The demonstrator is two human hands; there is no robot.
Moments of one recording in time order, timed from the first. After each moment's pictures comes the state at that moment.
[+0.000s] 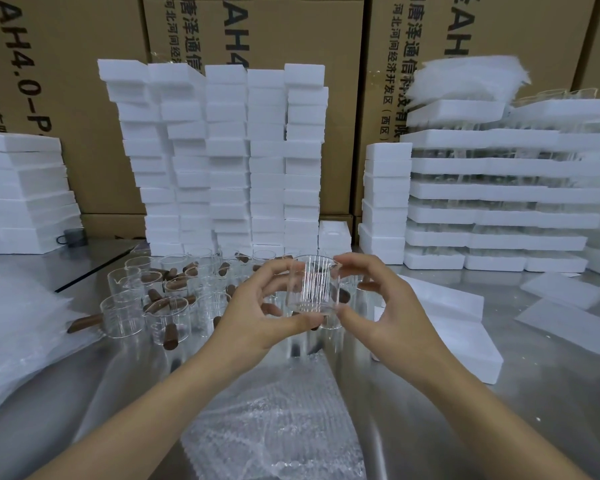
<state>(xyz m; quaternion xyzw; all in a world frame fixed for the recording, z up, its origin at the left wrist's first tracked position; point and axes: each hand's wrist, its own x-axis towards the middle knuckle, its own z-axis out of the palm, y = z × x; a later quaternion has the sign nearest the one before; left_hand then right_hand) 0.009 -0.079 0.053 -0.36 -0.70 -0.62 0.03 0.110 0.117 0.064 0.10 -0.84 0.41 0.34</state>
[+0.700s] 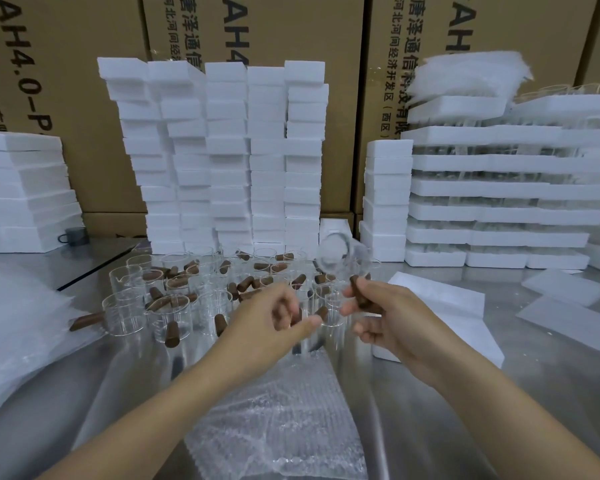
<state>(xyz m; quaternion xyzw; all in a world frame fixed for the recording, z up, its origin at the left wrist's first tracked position) 0.006 -0.082 0.038 -0.36 -0.80 -0.48 0.04 0.099 0.129 0.068 -0.08 -0.69 0.72 0.10</state>
